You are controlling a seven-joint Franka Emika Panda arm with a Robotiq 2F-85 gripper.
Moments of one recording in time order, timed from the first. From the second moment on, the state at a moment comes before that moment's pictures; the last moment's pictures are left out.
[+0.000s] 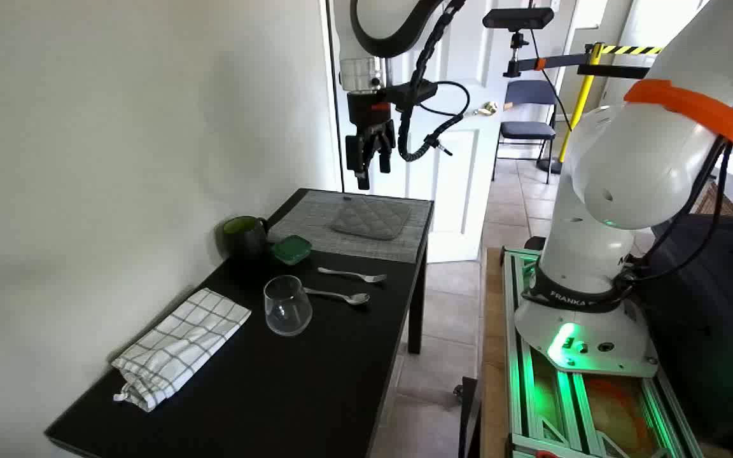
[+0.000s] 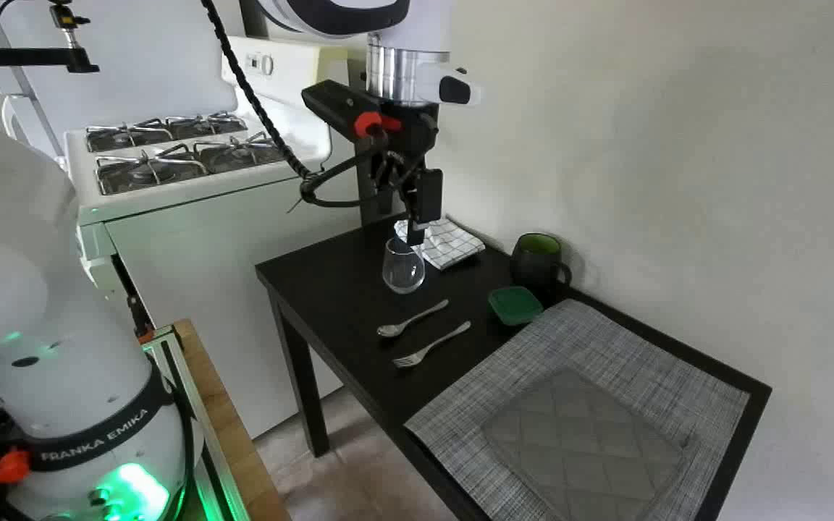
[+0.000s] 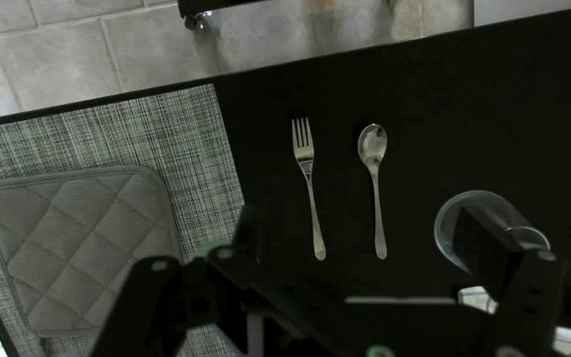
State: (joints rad) arm -0.09 -0.49 -0.09 -2.62 -0.03 2.09 -0.01
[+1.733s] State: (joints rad) arm -0.10 -0.13 -0.07 -2.63 -0.04 2.53 0.07
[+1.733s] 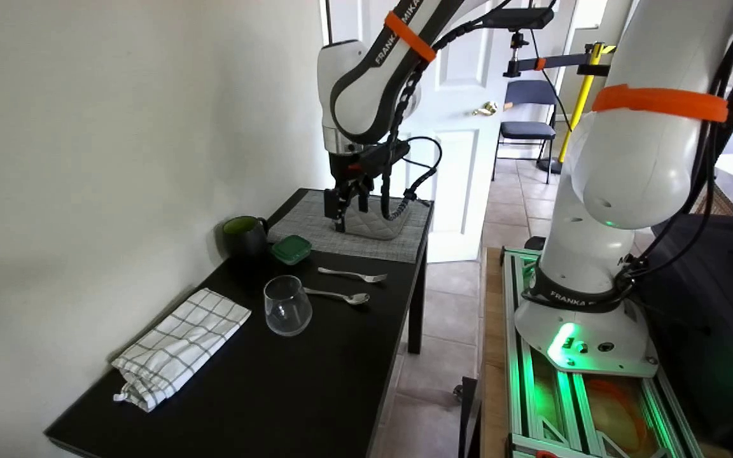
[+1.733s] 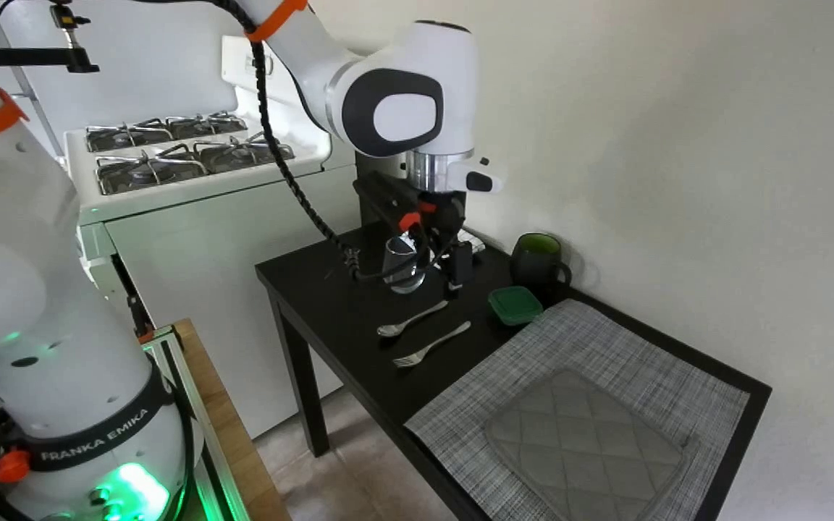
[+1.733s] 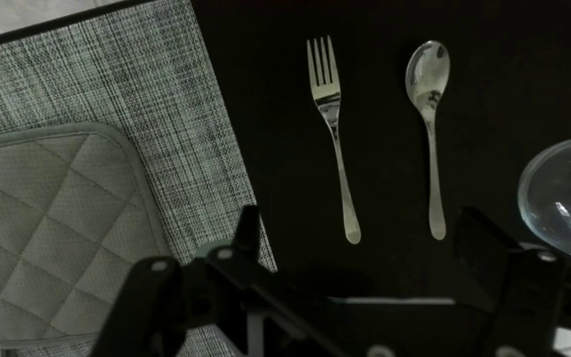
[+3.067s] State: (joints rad) arm -0.06 0.19 -0.07 -2.56 -0.10 2.81 0.11
